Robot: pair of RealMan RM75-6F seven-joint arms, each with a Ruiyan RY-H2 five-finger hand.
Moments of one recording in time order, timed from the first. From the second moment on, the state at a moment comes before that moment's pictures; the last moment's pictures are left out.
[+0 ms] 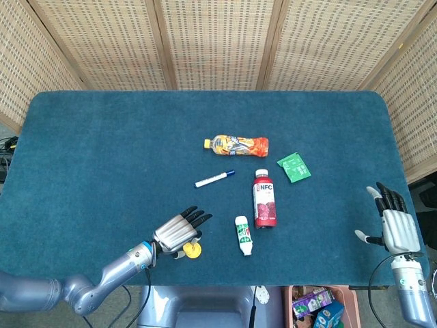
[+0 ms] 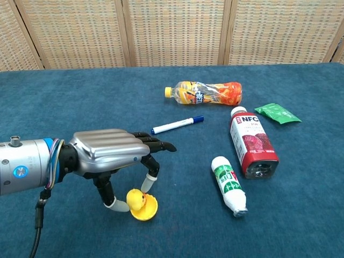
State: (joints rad) left arm -0.85 -1.54 0.01 -1.67 1.23 0.80 0.51; right arm 0.18 -1.29 0.12 -1.38 -1.35 1.32 0.11
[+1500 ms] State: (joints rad) left arm -0.61 -1.38 0.01 -1.81 1.38 1.28 0.51; right arm 0.17 -1.29 0.10 -1.42 -1.42 1.36 0.08
